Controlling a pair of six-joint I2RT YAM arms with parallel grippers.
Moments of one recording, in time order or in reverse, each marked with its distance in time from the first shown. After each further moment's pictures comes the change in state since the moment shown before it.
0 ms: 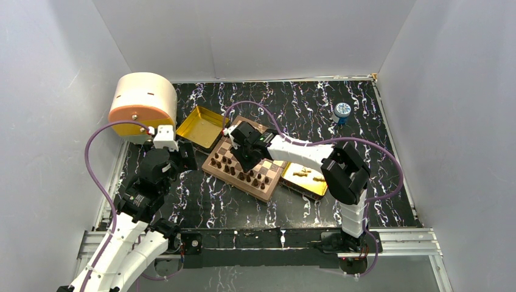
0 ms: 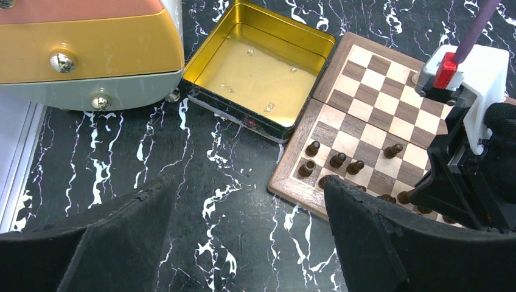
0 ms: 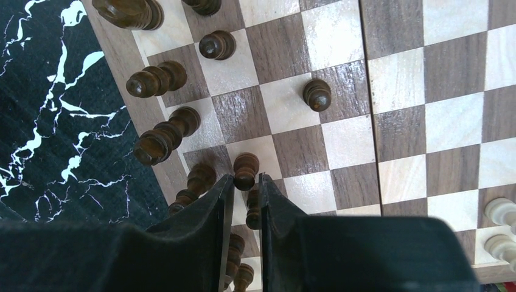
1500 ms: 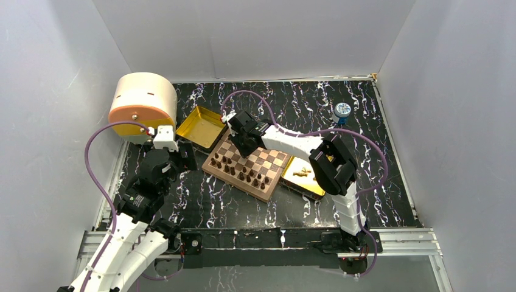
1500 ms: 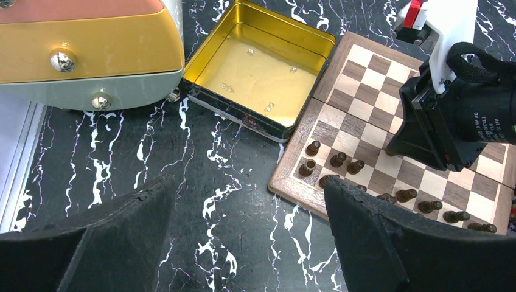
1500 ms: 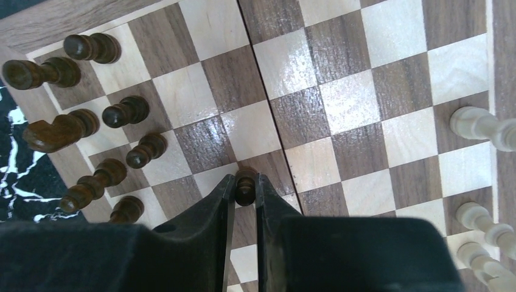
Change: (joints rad) left arm 0.000 -0.005 -0.004 0.000 0.000 0.000; right arm -0.066 0.151 0.184 0.017 0.073 -0.040
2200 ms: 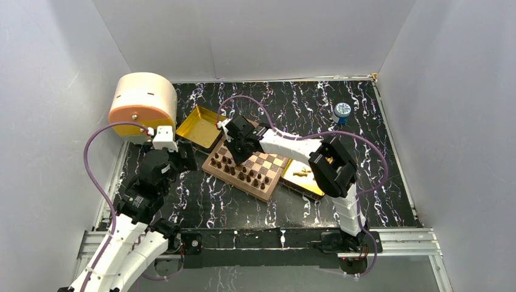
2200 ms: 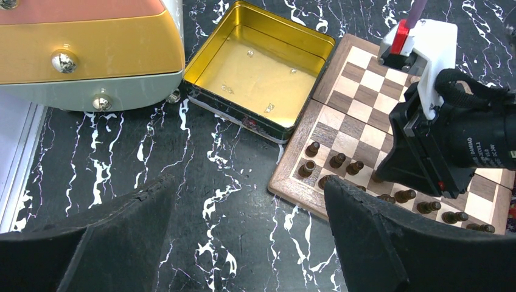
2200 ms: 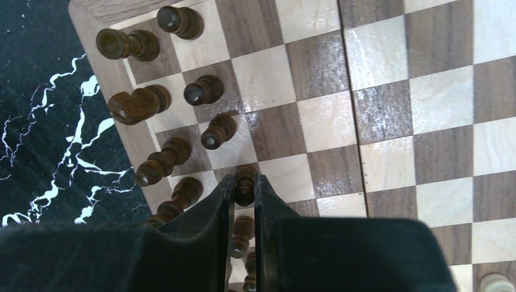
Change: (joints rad) left arm 0.000 -0.007 0.000 0.000 0.000 0.000; right arm 0.036 -0.013 -0.023 0.008 -0.117 0.035
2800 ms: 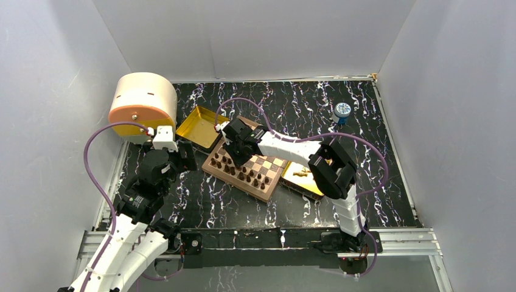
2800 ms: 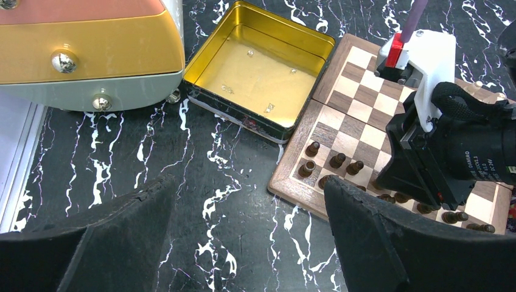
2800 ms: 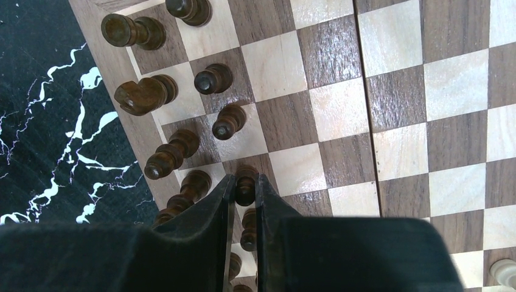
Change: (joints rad) left arm 0.000 0.000 0.000 0.000 0.000 0.000; right arm 0.030 -0.006 -0.006 -0.021 0.045 0.018
